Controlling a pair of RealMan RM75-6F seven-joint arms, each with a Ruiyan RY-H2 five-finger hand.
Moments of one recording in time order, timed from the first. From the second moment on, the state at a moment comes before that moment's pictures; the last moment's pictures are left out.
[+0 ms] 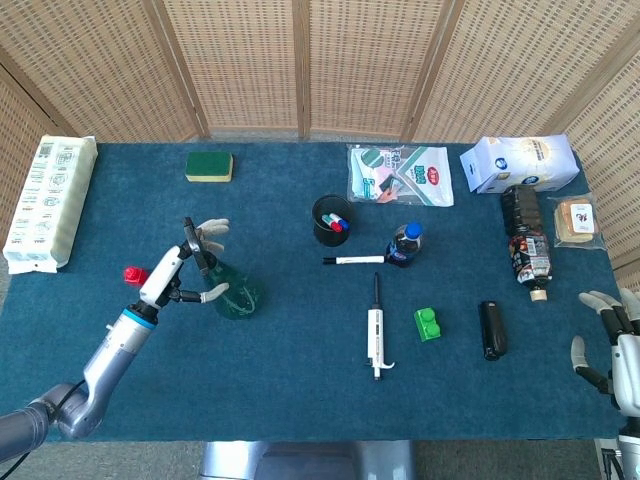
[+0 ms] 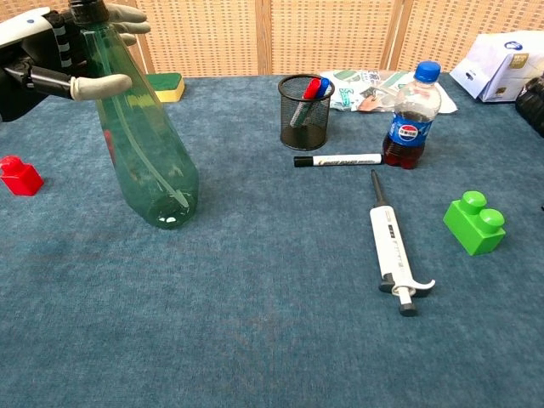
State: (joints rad) left arm -0.61 -1.49 -0.11 -1.31 1.54 1.23 -0.95; right arm -0.01 -1.00 0.12 -1.87 -1.42 1.57 -0.01
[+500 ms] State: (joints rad) left arm -0.61 -1.47 -0.10 -1.33 1.54 1.21 -0.92; right arm -0.01 -1.00 0.12 -1.87 -1.43 1.57 -0.01
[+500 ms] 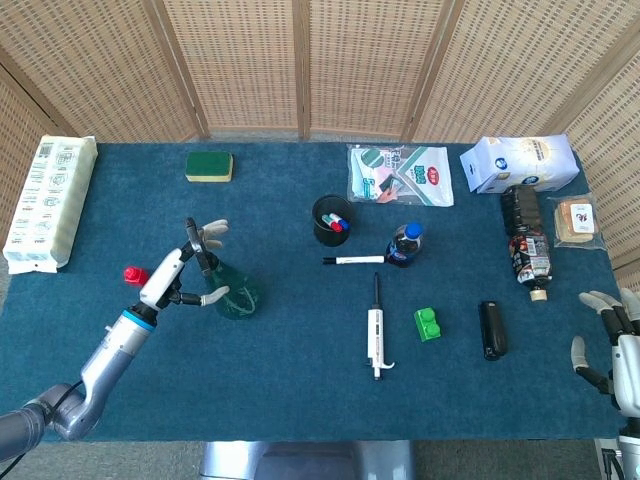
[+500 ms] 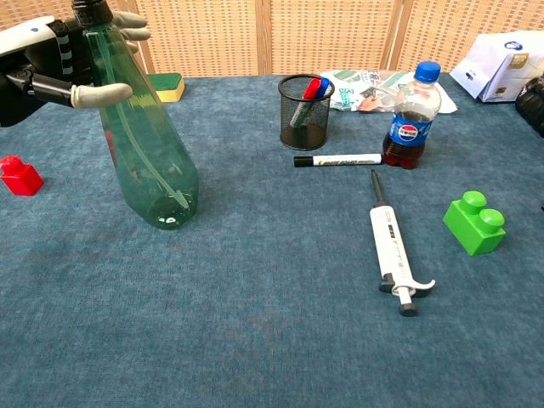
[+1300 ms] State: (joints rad) left arm -0.57 -1.34 -0.05 -1.44 1.53 1.16 -0.89; right arm 0.00 -1.00 0.12 -1.87 -1.43 1.56 0.00
